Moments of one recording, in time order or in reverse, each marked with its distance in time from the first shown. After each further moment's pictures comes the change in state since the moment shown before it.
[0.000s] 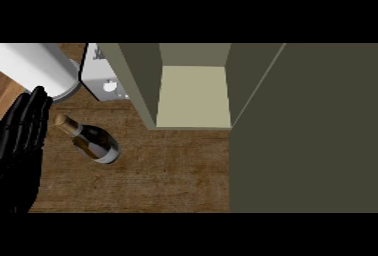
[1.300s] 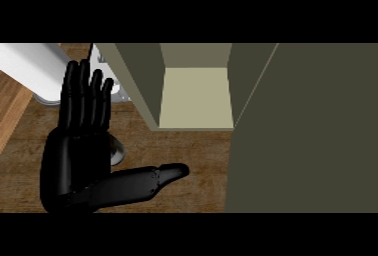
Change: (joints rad) left arm -0.281 -0.116 -0.367 0.028 -0.128 0.591 0.364; right arm 0.085 -0.035 0.123 -0.334 -0.121 0.089 0.370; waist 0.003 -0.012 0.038
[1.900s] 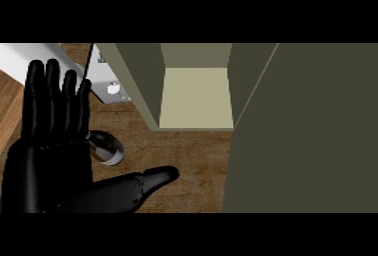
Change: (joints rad) left arm -0.035 0.002 -0.002 -0.115 -0.163 0.069 0.221; right arm -0.082 0.016 0.020 -0.035 0.040 -0.044 0.135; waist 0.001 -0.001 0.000
